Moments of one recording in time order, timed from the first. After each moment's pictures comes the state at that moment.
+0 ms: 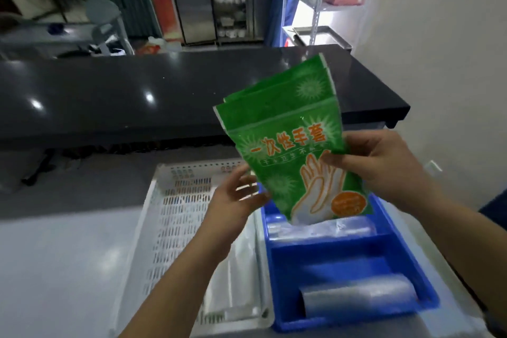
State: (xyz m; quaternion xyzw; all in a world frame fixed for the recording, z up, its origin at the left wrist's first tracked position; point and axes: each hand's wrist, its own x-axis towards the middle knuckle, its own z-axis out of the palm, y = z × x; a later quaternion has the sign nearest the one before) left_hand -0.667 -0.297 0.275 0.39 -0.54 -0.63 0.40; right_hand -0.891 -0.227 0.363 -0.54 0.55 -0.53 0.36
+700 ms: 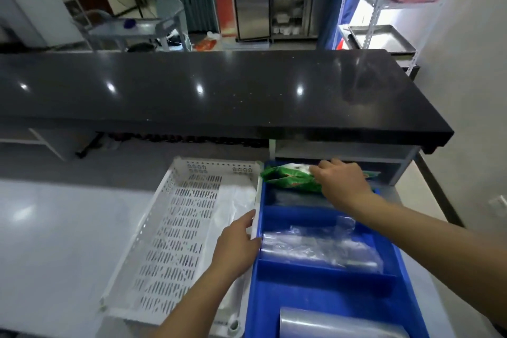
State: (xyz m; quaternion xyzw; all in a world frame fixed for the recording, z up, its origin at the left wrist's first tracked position) left_hand -0.701 -0.275 0.206 0.63 -0.62 -0.43 0.19; right_hand -0.955 -0.337 0.246 -0.77 0.62 0.02 -0.12
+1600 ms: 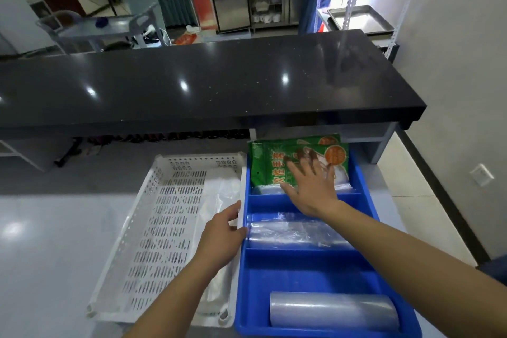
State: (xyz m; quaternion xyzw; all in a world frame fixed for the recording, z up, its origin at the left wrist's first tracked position) left_hand -0.698 -0.277 0.208 0.62 -0.60 -0.46 0.20; right_hand -0.941 -0.333 0.165 -0.68 0.72 -0.04 0.10
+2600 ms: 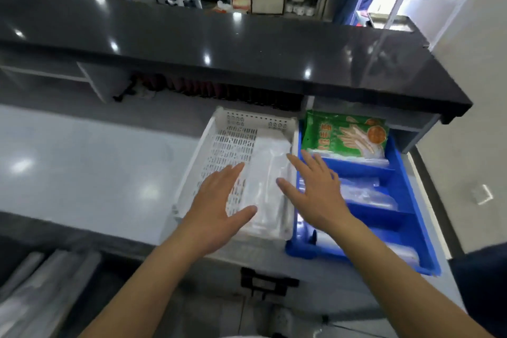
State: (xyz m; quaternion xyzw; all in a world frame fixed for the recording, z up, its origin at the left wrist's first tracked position) left_hand -0.547 -0.167 0.268 0.57 -0.73 -0.32 0.20; right_hand -0.776 -0.191 0.251 -0.69 0.68 -0.18 0.19
